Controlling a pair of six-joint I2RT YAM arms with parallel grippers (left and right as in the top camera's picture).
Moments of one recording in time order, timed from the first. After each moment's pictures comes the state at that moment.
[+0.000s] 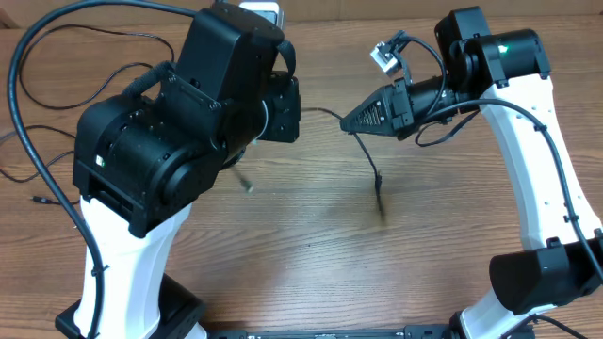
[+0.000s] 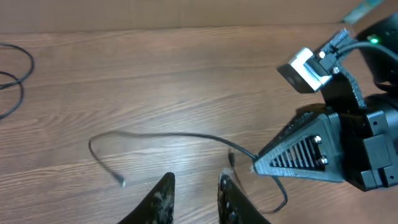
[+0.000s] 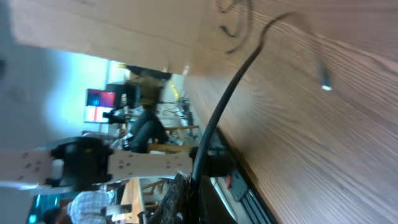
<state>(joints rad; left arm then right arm) -0.63 1.77 2.70 -1.69 -0.14 -0.46 0.19 1.80 1.94 -1.57 -1.20 -0.21</state>
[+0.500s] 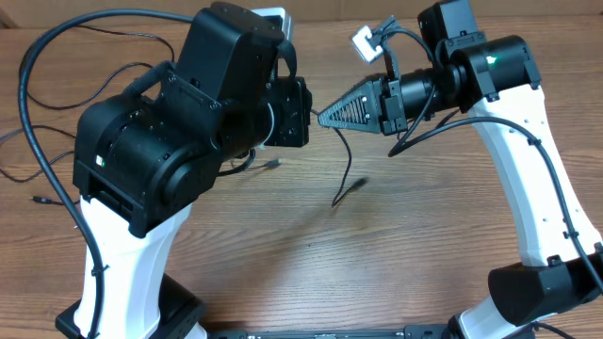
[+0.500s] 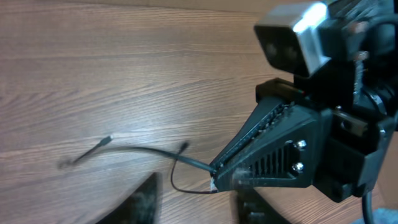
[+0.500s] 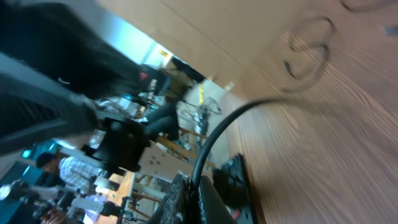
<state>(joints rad) -0.63 1.77 2.70 -1.69 -0.01 -0.55 0.27 1.76 1.94 -1.34 -1.44 -0.29</state>
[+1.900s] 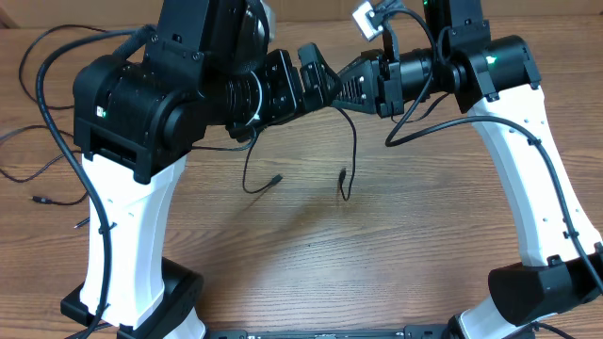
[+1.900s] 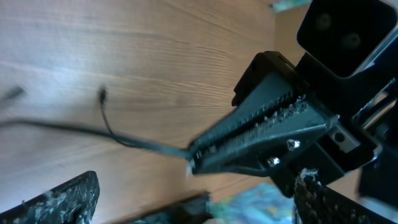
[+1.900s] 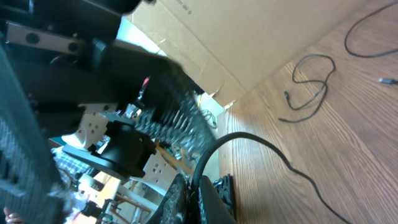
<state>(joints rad) -0.46 1.84 2.70 -1.69 0.39 -0.83 0.27 1.76 1.94 -1.04 -1.44 -0.09</state>
